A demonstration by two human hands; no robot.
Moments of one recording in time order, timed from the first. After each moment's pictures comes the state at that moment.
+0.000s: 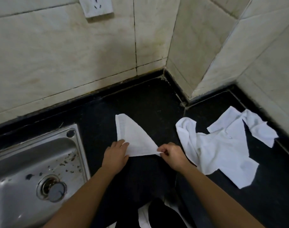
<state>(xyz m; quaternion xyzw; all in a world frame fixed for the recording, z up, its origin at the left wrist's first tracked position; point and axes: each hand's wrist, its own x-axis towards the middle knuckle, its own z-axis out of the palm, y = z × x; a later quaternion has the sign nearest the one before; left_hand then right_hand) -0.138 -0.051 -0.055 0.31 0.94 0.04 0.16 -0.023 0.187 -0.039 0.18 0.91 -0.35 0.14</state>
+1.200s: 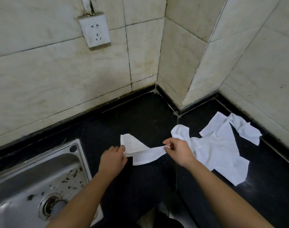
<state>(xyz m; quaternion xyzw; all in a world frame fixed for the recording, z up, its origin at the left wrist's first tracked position) -0.143 -0.066 -0.012 0.37 0.93 0.08 0.02 -0.011 0.198 0.012 0.26 0.88 -0.39 0.02</state>
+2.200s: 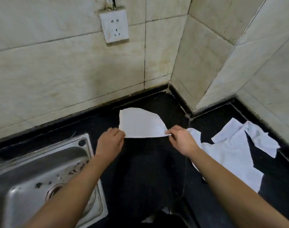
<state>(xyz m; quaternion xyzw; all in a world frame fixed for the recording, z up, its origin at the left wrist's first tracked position) -0.212 -0.078 0.014 0.39 0.89 0.17 -0.16 -0.085 0.213 0.027 0.11 0.96 -0.26 -0.02</state>
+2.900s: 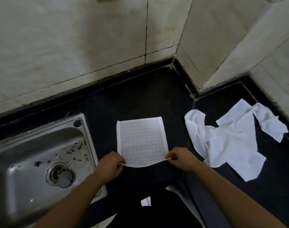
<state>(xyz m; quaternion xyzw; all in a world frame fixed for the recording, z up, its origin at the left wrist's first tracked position) -0.119 -0.139 -0.082 0.36 0.89 0.14 0.25 0.002 0.188 -0.066 0.11 0.90 -0.31 0.29</state>
